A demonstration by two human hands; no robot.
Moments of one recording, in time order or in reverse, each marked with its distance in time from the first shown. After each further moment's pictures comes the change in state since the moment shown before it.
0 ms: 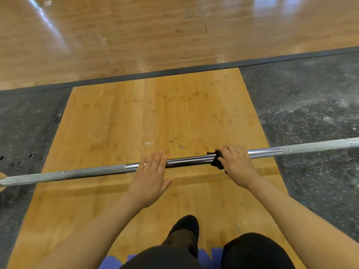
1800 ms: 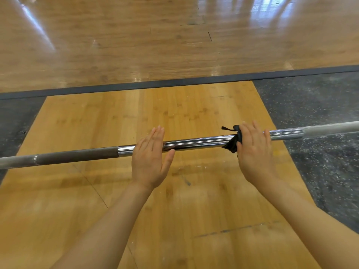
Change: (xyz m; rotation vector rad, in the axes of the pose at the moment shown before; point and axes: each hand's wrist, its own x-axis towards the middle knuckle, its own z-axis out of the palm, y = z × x) left_hand 0.186 -0.069 0.025 -0.446 0.540 -0.147; right_hand 0.148 0.022 0.026 -0.120 0.303 0.187
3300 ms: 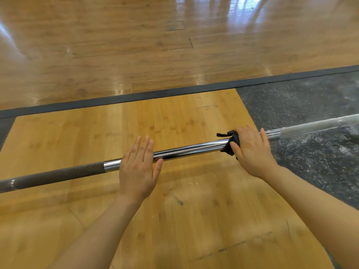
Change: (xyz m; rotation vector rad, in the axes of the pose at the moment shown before) left_hand 0.044 -0.017 0.012 0.187 -0.109 0.023; right_hand 0.059 0.042 -0.006 -0.016 -0.240 0.088
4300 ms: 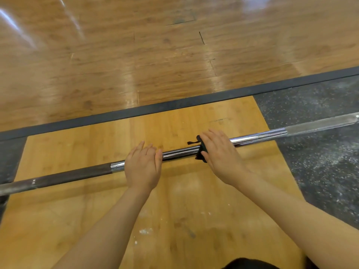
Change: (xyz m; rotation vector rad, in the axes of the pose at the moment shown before) left_hand 0.121 -0.020 0.002 -0.040 -0.171 -0.182; right_hand 0.108 -0.079 0.014 0.060 -0.069 -0.331
